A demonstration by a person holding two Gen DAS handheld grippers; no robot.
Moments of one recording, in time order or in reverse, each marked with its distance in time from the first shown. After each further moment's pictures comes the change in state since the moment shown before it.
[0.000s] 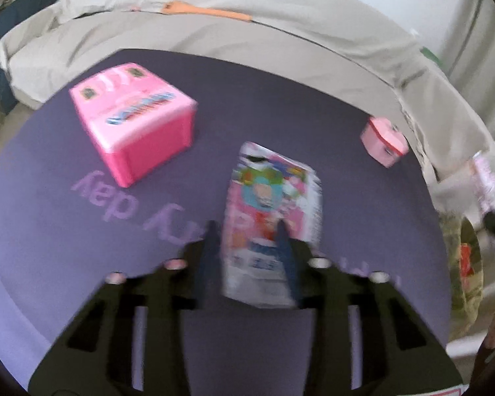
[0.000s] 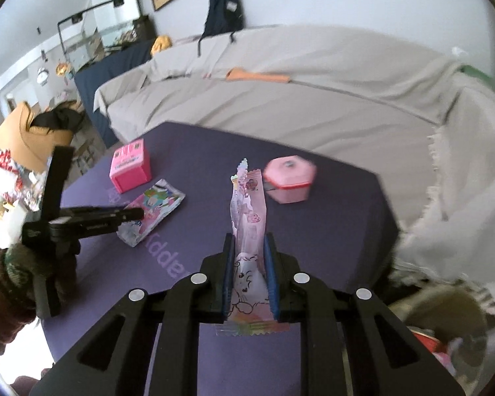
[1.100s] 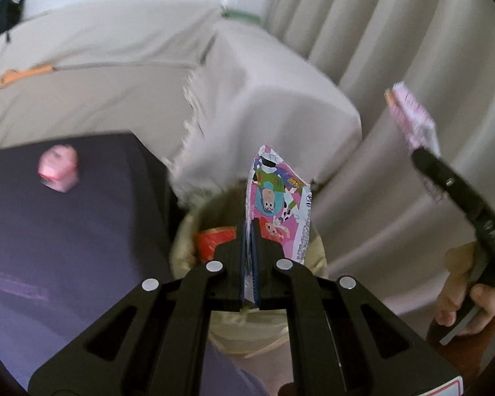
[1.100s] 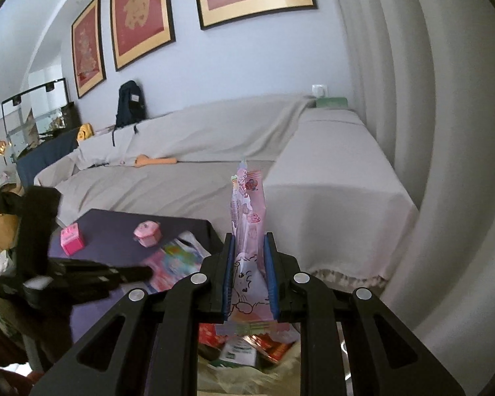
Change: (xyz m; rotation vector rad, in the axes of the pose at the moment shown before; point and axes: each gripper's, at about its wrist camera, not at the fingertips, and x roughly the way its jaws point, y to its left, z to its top) left arm -0.058 -0.332 -0.035 0.376 0.011 -0.426; right arm -0.245 -0.162 -0.079 0.219 -0.305 -0.309
